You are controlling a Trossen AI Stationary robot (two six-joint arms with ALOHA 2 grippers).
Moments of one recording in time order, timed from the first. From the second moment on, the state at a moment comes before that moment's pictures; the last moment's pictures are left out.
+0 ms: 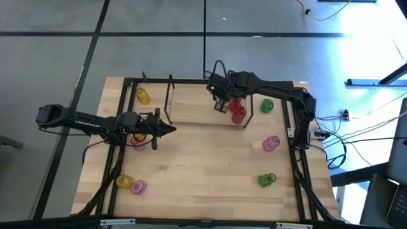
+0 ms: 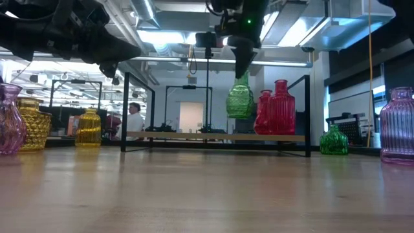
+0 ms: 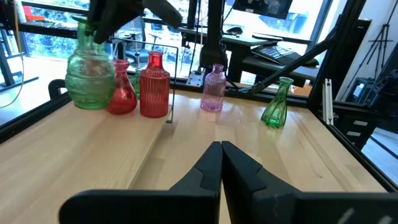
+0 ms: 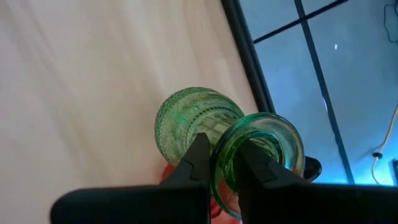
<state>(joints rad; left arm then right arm) 0.03 0.79 0.18 0.52 -0.04 -0.15 -0.26 1.90 1.90 -1.20 0.38 -0.02</state>
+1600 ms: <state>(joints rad) 0.03 0.79 0.18 0.52 -0.04 -0.15 -0.41 1.98 1.89 -1.15 0.28 -0.08</state>
